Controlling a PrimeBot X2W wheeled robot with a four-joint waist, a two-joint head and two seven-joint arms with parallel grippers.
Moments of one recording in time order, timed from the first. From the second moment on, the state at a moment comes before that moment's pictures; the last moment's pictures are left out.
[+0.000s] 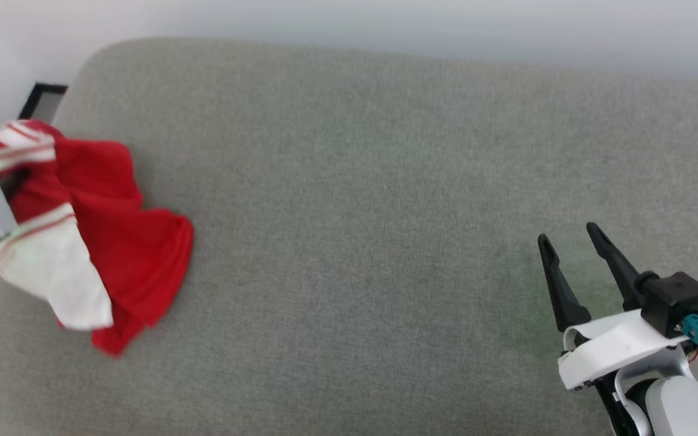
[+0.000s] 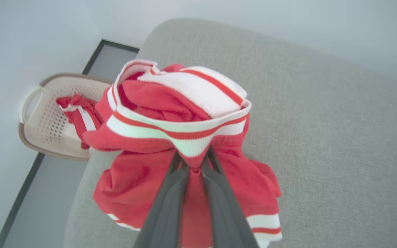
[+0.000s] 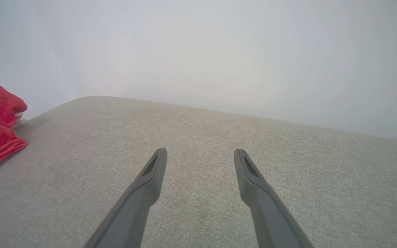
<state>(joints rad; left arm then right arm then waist) -0.78 0.64 -0.09 0.63 -0.74 -0.12 0.66 -0.22 -0.16 0.13 0.12 0.19 0.13 -0.12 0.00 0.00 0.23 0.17</state>
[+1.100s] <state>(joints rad) -0.83 0.65 -0.21 -0.05 -0.81 -0.03 0.93 -0.19 -0.14 -0.04 0.19 0.18 0.13 -0.19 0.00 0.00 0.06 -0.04</state>
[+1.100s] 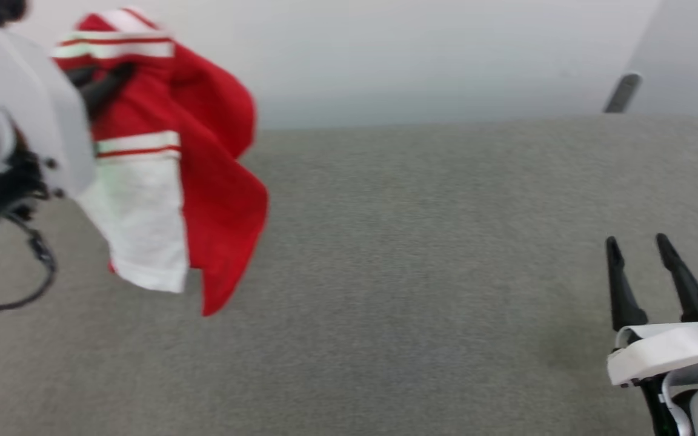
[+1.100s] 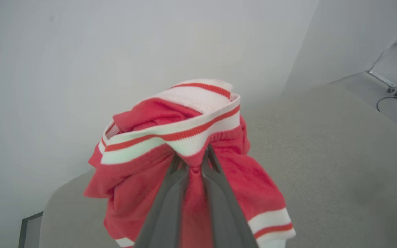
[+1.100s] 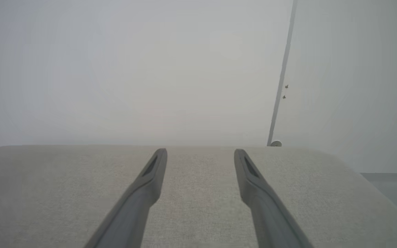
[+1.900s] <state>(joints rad) -0.69 0.52 -0.51 -0.08 -0.79 -0.10 0.95 -0.19 -0.07 -0.11 0.26 0.18 0.13 -0.24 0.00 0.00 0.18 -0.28</state>
